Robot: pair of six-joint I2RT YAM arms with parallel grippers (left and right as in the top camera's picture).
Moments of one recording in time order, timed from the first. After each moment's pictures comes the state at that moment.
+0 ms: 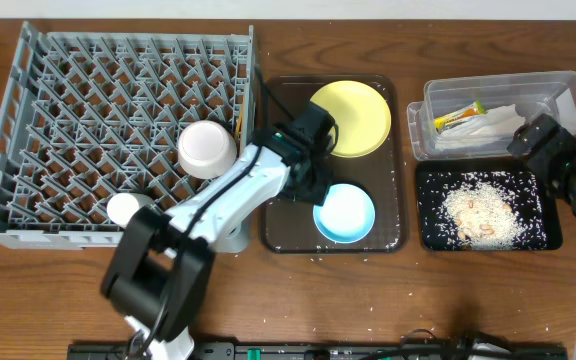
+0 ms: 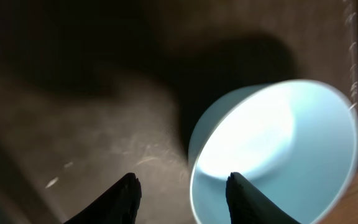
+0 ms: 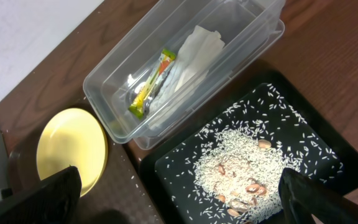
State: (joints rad) left arm -0.61 1.86 1.33 -0.81 0.20 -0.30; right arm -0.31 1.19 1.26 -0.93 -0.09 0.47
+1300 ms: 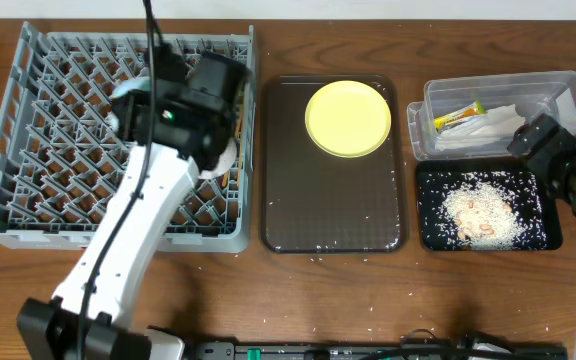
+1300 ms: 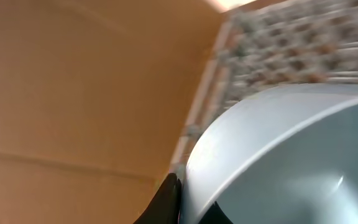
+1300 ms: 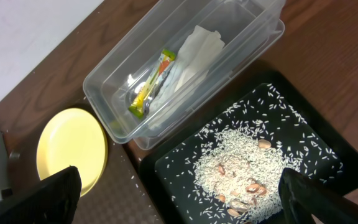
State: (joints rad) left arm -0.32 1.56 1.49 -1.06 -1.20 -0.12; right arm -0.31 1.19 1.26 -0.93 -0.09 0.47
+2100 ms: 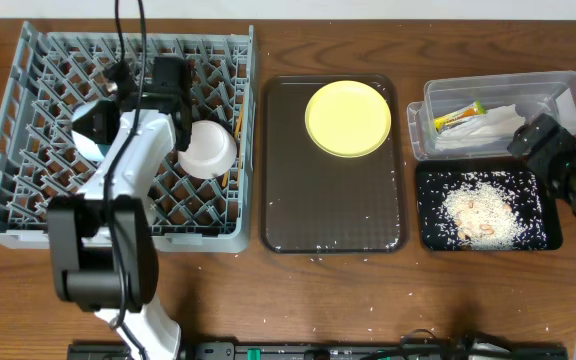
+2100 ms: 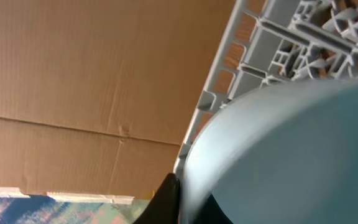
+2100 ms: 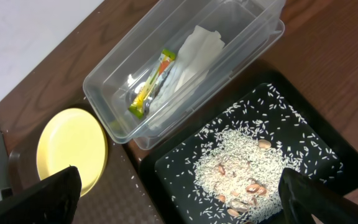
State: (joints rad) left arm -0.04 1.89 1.36 -0.76 -1.32 -0.09; right arm -0.31 1.19 1.26 -0.93 -0.09 0.47
